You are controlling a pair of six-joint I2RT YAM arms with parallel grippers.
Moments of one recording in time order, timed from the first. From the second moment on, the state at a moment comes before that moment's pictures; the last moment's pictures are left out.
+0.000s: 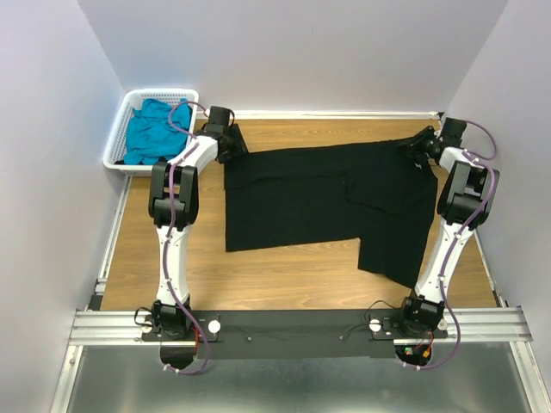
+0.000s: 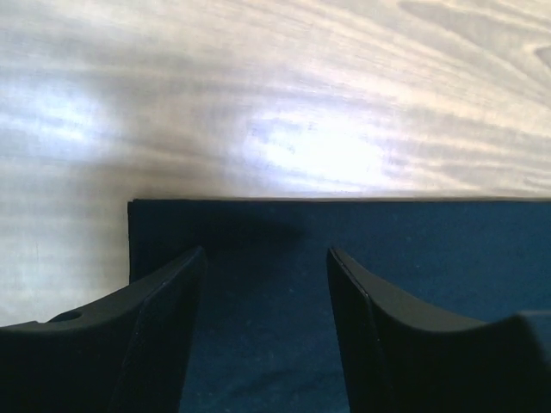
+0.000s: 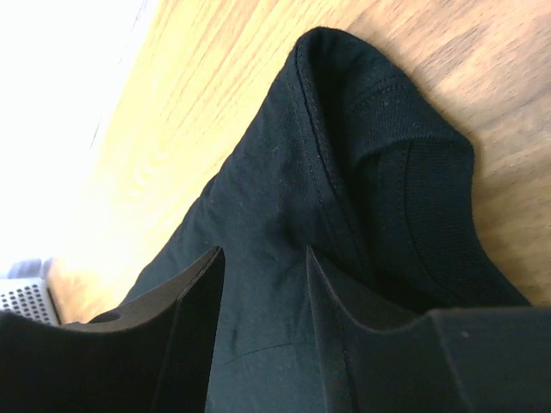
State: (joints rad) left arm -0.17 2.30 1.82 -0.38 0.07 -0.53; right arm -0.31 2.36 1.74 -0.10 -0.42 0.69
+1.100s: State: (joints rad) left arm -0.36 1.41 1.16 -0.40 -0.15 -0.48; right arm -0.15 1.58 1.21 -0.44 0.01 0.38
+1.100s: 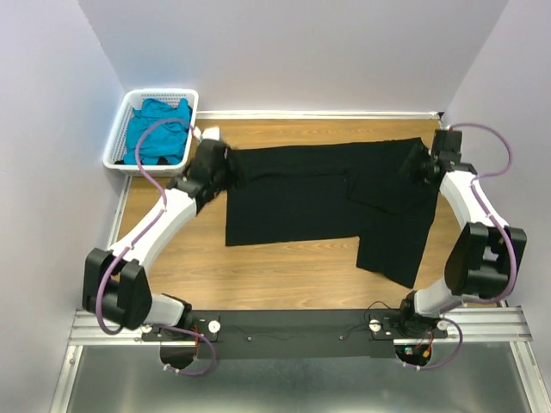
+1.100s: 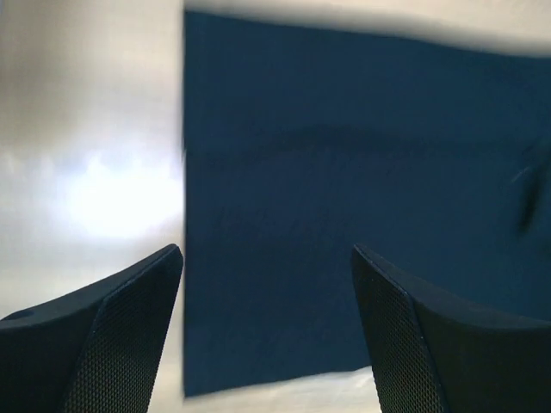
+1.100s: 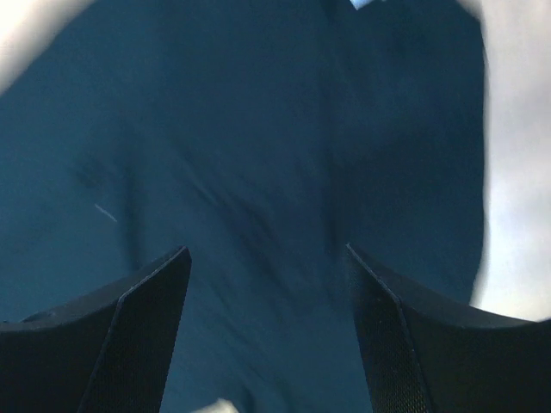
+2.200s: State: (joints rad) left arm -0.46 1.45 0.75 -0.49 -0.20 -0.62; right arm -0.06 1.40 0.99 -0.52 0.05 0.38
